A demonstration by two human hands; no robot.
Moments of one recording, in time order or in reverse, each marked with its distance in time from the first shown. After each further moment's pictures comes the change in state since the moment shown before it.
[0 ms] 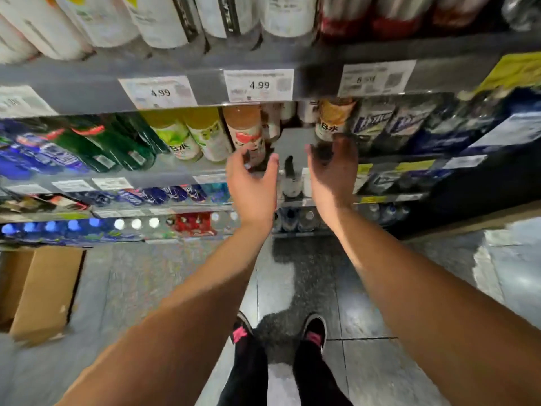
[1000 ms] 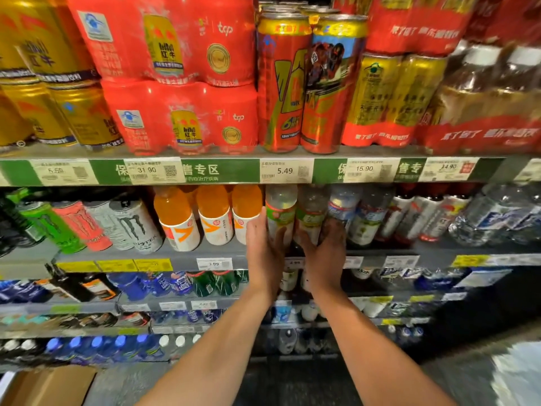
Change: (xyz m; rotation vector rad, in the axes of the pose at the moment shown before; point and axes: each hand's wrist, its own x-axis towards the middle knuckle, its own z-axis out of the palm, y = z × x) left_hand 0.153 0.142 -0.191 -0.113 -0.160 0.392; right_hand -0.038 -0.286 -0.002 0.134 0.128 -0.187
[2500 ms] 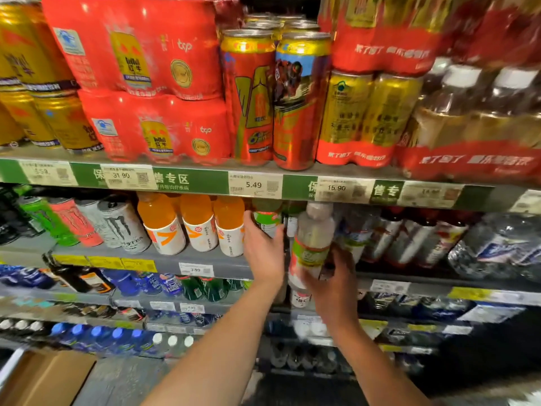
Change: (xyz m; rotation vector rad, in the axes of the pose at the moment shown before) left_hand 0.020 0.035 0.059 0.168 0.273 -0.367; right_hand 0.009 0.026 -0.075 0.243 -0.277 -0.016
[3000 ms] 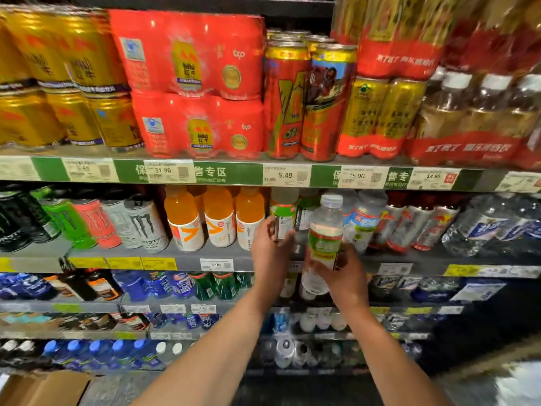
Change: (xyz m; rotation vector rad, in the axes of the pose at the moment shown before) left_hand -0.006 -0.010 -0.067 -0.252 -0.328 -0.033; right_hand -0.026 -0.015 0.020 0.059 0.037 0.212
